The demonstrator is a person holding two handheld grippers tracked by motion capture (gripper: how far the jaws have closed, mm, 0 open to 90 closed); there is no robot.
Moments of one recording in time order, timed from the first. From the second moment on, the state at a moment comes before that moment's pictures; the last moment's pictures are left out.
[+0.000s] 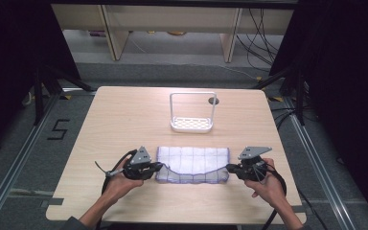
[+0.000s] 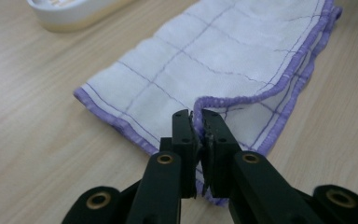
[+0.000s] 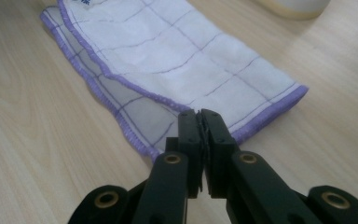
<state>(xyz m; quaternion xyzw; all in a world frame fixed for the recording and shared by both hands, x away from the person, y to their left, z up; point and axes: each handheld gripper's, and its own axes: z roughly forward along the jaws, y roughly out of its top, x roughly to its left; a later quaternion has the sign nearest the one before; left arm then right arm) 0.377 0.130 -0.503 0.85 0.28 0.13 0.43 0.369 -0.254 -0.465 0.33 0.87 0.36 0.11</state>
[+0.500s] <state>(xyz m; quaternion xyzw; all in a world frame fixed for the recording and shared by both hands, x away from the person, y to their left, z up) 0.365 0.147 -0.495 0.82 0.32 0.09 0.46 0.354 -0.275 -0.469 0.38 0.83 0.38 0.11</state>
